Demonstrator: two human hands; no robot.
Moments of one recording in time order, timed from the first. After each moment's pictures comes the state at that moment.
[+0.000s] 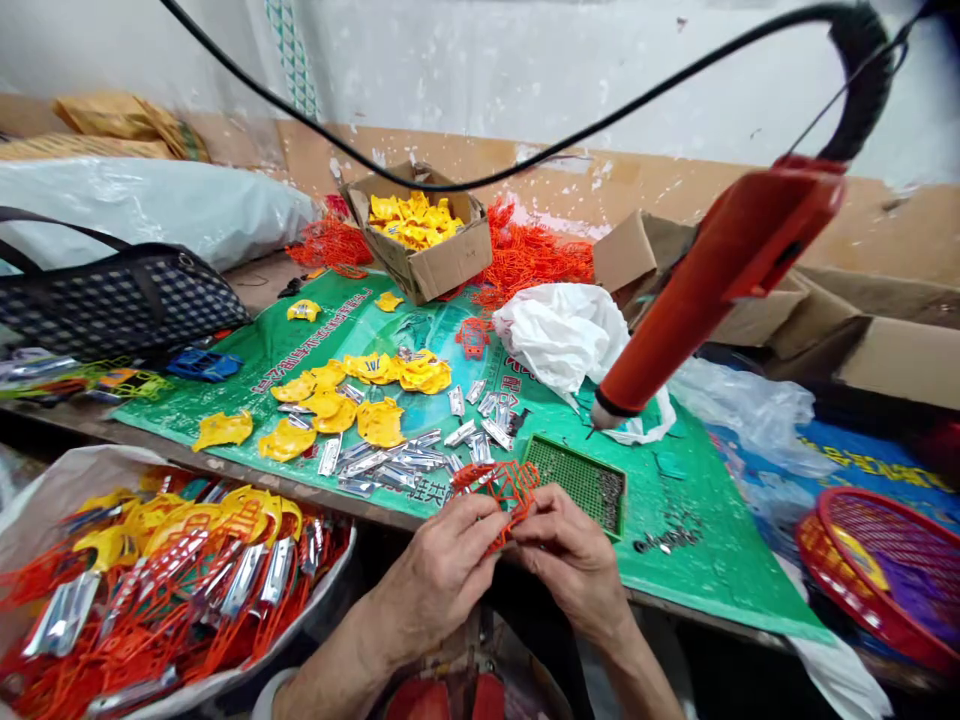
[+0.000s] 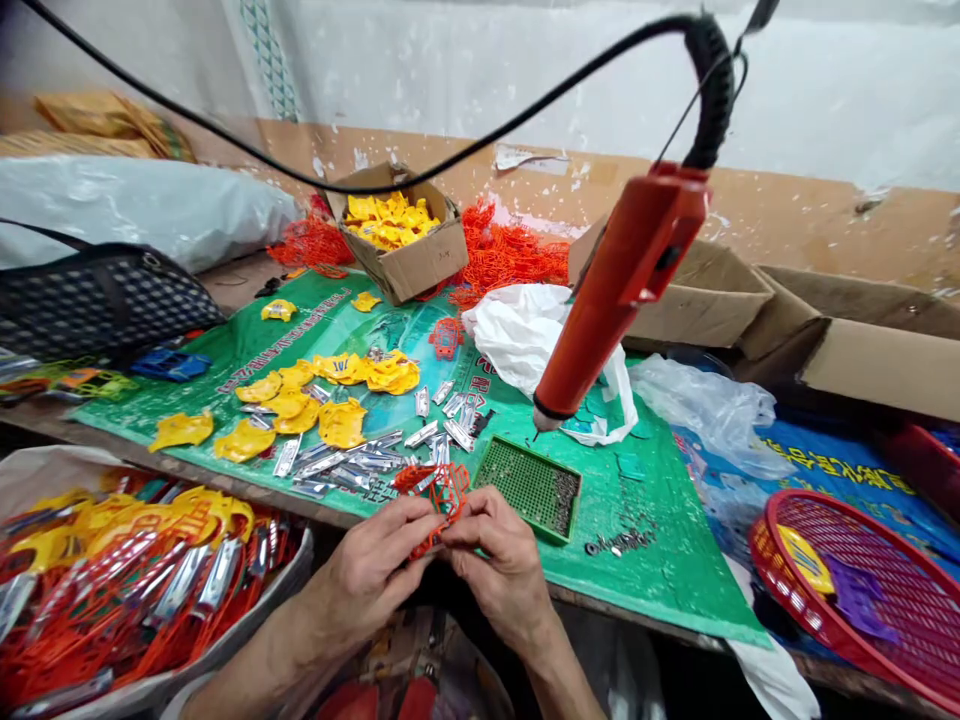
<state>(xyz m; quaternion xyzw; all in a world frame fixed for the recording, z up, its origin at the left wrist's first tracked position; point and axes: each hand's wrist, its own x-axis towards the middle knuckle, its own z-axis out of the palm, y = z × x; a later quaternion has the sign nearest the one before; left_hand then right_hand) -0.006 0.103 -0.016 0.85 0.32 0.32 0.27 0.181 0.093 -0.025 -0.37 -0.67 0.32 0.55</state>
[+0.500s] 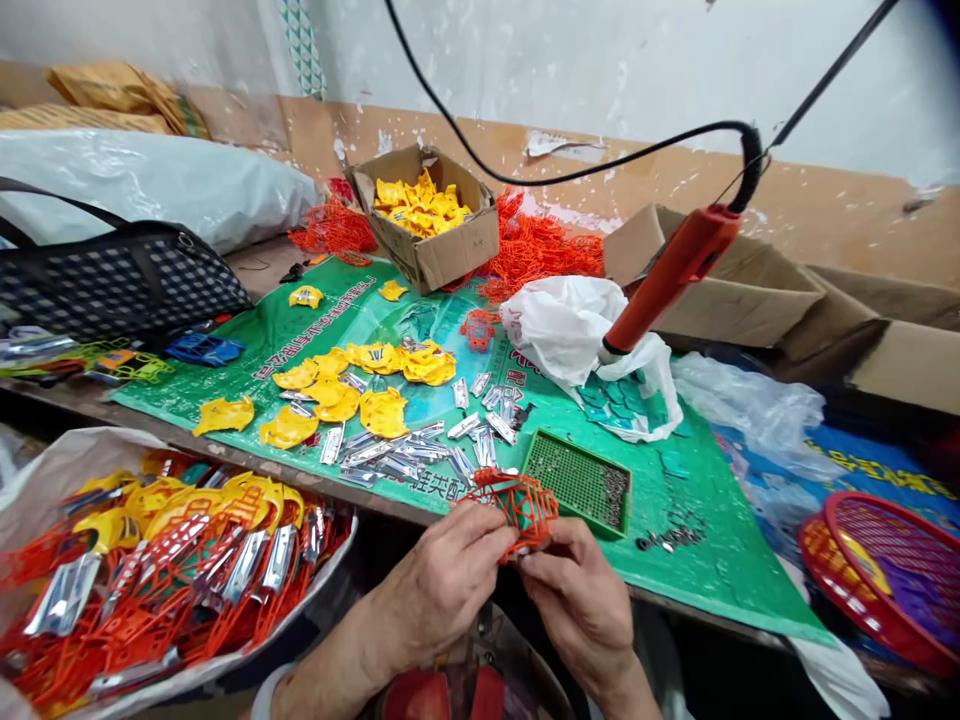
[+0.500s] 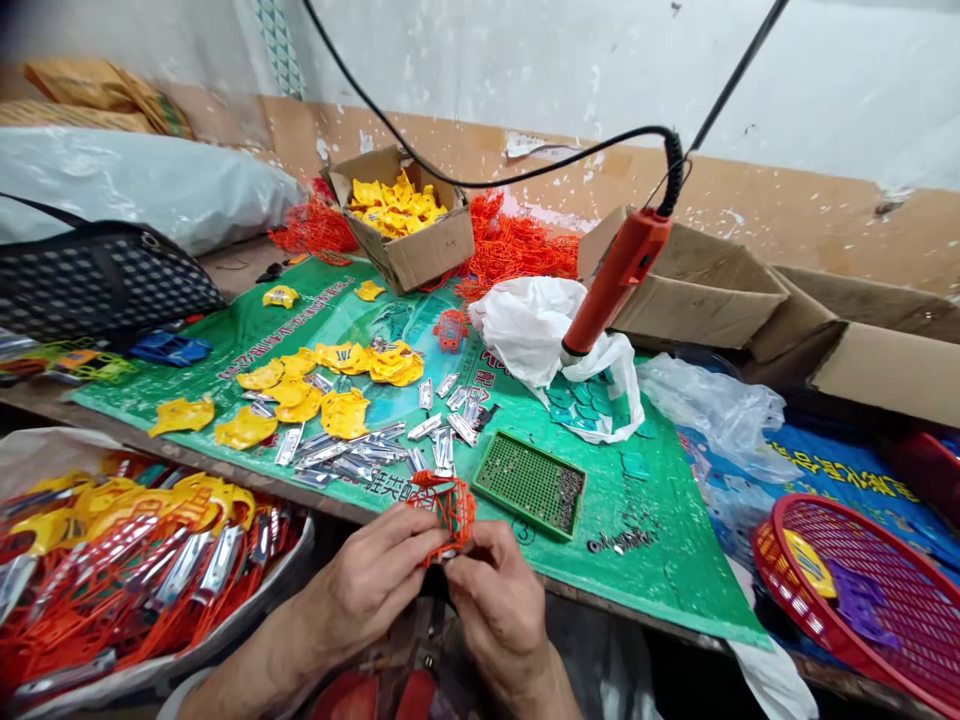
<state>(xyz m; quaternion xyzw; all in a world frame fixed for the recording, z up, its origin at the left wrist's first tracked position) -0.007 0.096 -0.014 0.88 0.29 0.32 0.22 0.169 0.067 -0.030 -0.38 -0.72 0.15 0.57</state>
